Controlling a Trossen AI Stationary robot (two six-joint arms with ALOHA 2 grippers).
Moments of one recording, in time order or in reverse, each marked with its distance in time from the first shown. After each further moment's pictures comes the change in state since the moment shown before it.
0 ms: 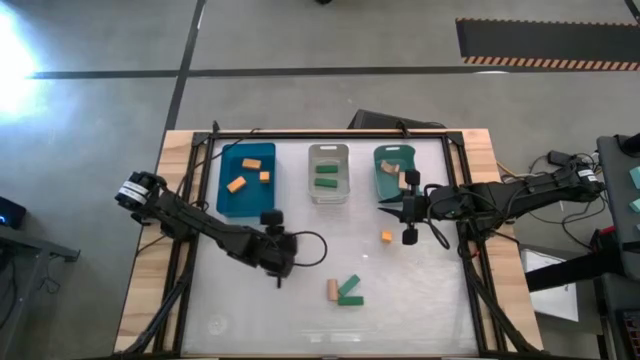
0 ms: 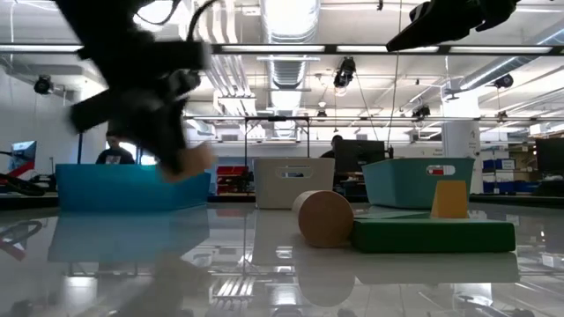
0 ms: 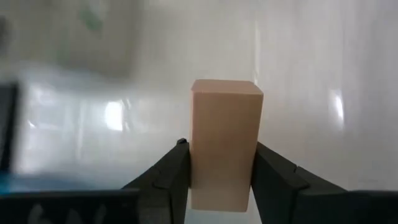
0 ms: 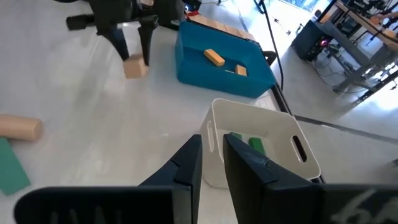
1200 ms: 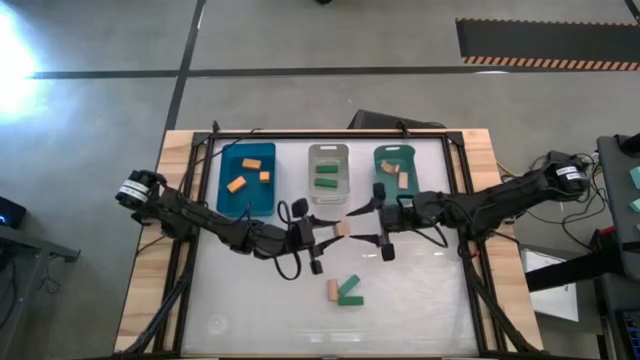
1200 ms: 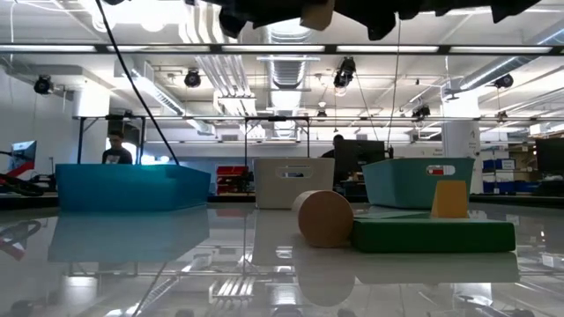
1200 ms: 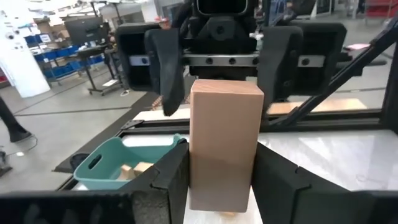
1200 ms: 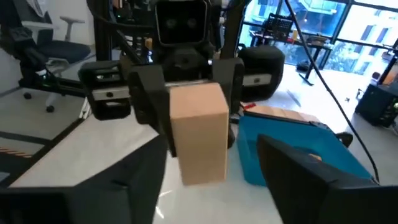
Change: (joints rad) left arm 0.065 -0.004 -0.049 1.232 -0.009 0.383; right arm 0.000 0.309 -0.022 0.686 -0.280 0.070
